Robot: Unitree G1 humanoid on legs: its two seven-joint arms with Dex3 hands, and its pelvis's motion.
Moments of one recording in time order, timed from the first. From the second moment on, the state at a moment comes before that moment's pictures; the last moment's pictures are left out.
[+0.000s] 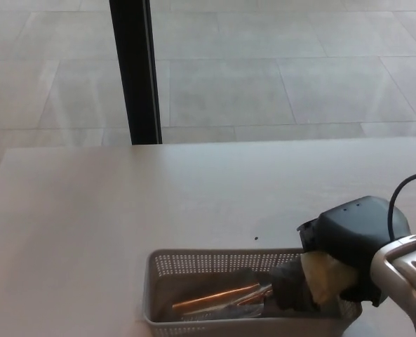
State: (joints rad) left_arm -0.03 0.64 0.21 1.29 0.02 -0.06 -0.19; right_arm -0.33 -0.44 0.29 -0.10 -1.14 0.03 0.55
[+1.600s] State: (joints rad) left_arm 0.00 0.64 0.21 1.30 0.02 -0.06 -0.19; right_arm -0.60 -0.37 -0.44 0.14 -0.58 0.14 0.63
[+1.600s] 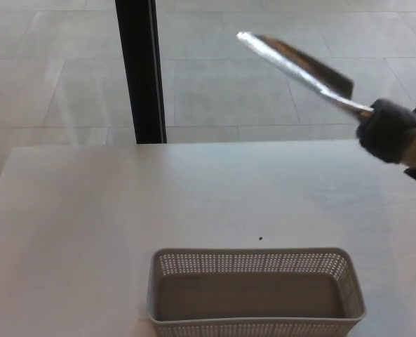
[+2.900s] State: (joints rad) left_arm 0.01 0.64 0.21 1.29 0.02 -0.06 -0.19; right_arm -0.43 -0.57 -0.01 0.66 -0.77 0.12 0.11
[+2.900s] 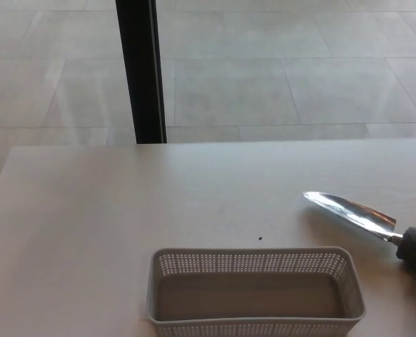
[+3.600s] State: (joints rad) left_arm 0.01 0.64 0.22 1.28 0.02 -0.06 -0.19; right_arm -0.39 -0.74 0.21 0.61 -0.74 -0.06 0.18
